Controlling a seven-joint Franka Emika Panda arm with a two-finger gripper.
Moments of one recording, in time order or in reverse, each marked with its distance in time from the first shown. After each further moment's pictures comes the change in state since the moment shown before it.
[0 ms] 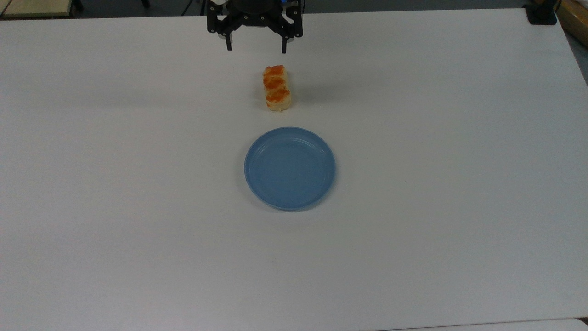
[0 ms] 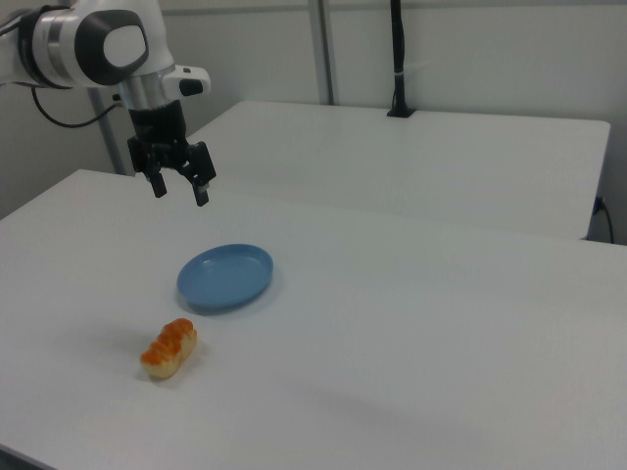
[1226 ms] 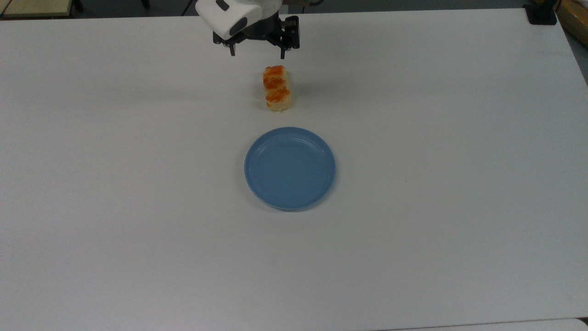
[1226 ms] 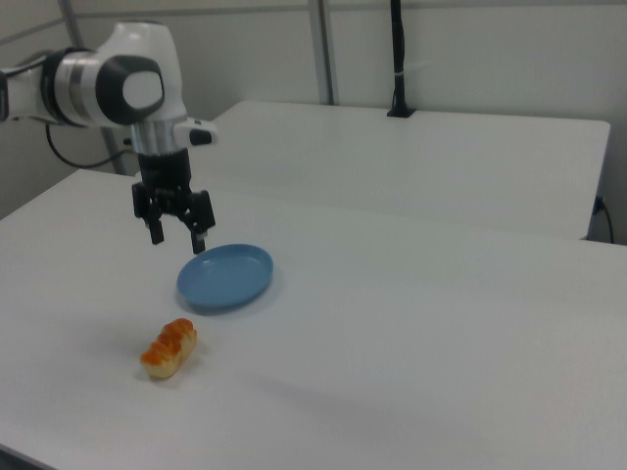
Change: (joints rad) arm -0.002 0.029 0.002 -0.110 0.001 -0.032 0.002
